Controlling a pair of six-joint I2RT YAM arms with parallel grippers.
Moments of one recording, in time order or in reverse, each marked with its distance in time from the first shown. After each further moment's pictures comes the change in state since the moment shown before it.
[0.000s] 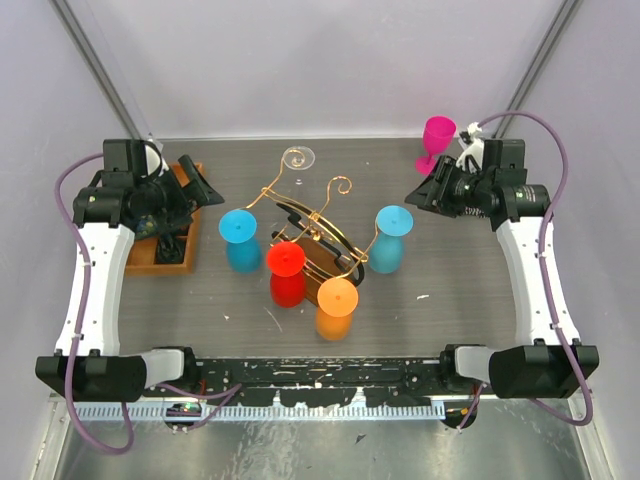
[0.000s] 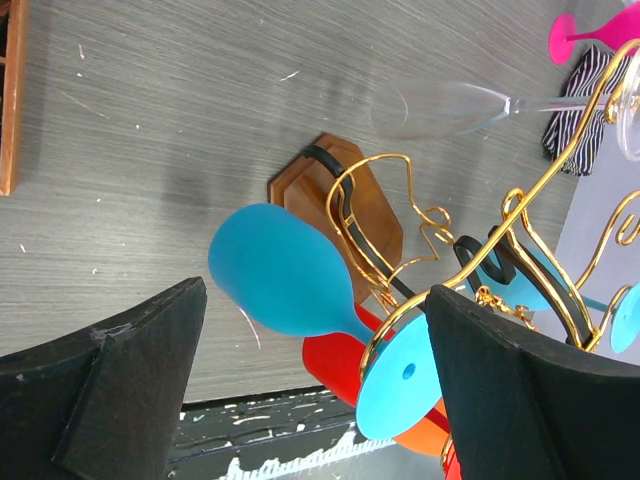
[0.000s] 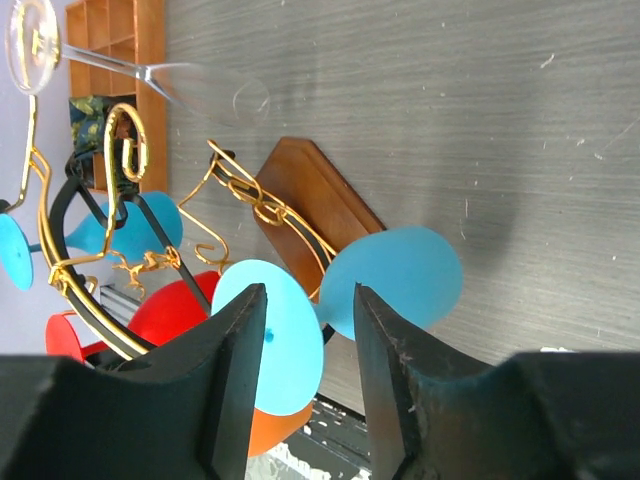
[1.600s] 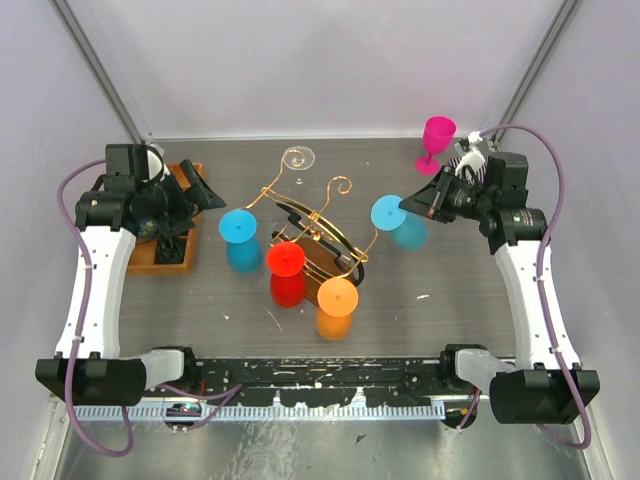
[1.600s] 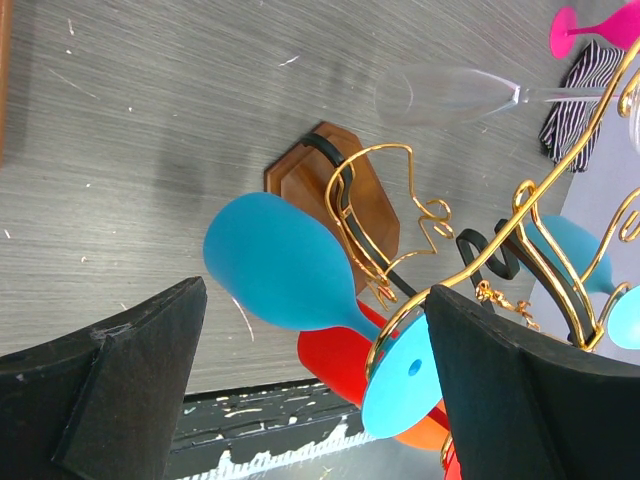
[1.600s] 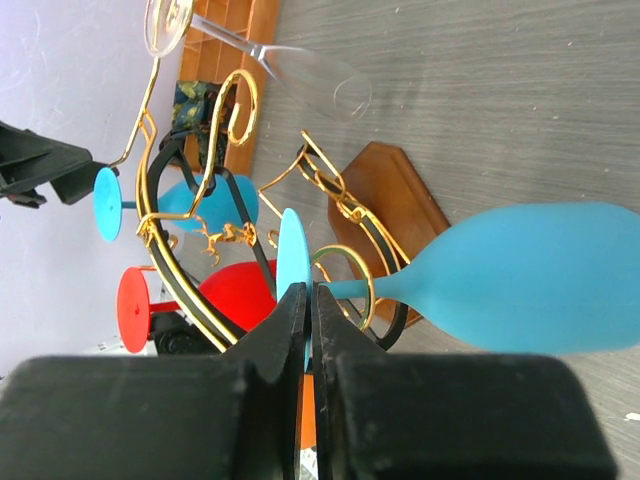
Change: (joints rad) left arm 0.000 -0.019 -0.044 0.007 0.015 -0.026; right arm -0.001 -0.130 -0.192 0.212 -0.210 0.090
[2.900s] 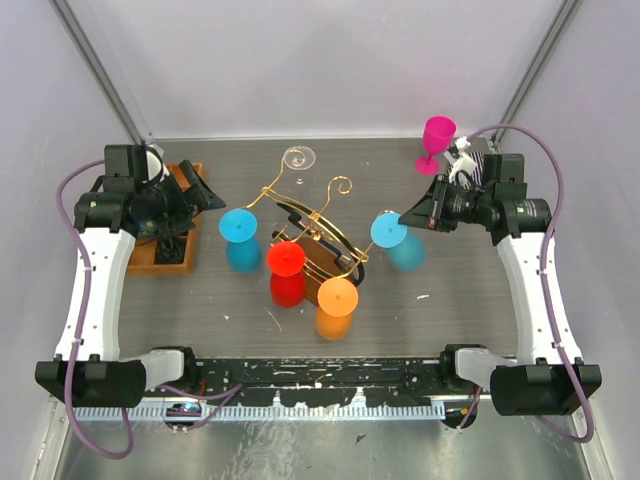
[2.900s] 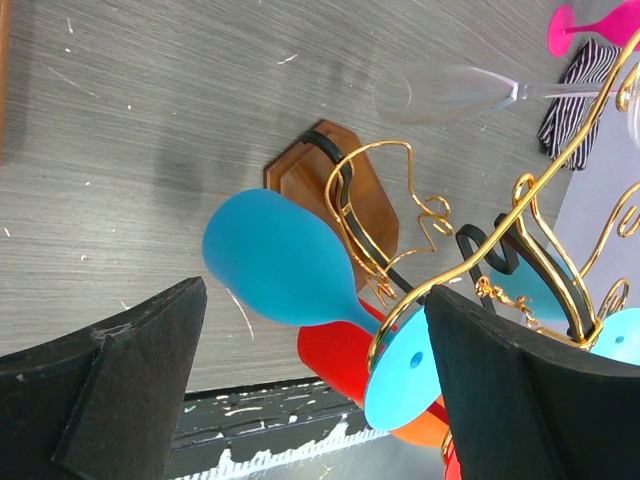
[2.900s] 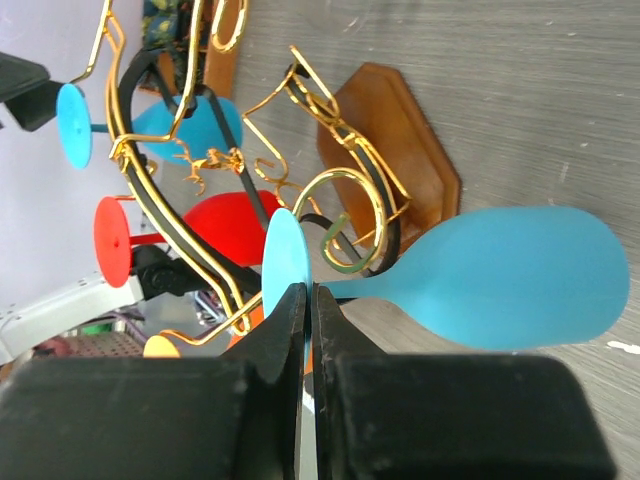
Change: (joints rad) left arm 0.000 -0.008 0.000 -0.003 0.002 0.000; right arm 0.010 0.043 0.089 -0.245 -0.041 -0.173
